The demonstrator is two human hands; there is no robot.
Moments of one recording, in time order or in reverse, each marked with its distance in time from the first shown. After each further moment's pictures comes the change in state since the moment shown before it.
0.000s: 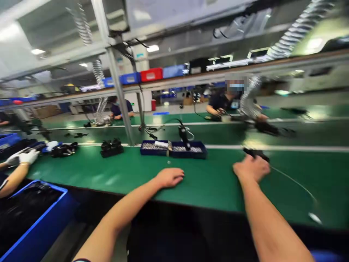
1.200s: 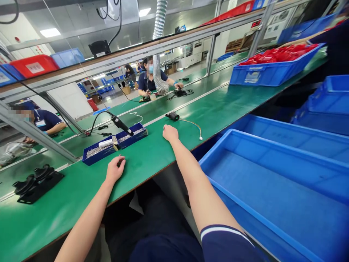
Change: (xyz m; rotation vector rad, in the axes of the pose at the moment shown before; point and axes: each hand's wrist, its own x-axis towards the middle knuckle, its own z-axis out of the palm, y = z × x) left_hand 0.000 -0.035 -0.004 -0.111 0.332 -0.188; right_hand -0.007 0.048 0.041 0.259 -0.280 -0.053
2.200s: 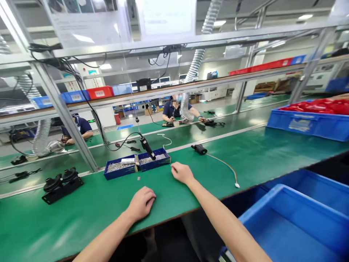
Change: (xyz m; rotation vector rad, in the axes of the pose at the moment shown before) left_hand -0.023 0.063 0.011 0.004 -0.189 0.327; right_hand -0.038 -0.057 0.005 0.114 -0.098 -0.478
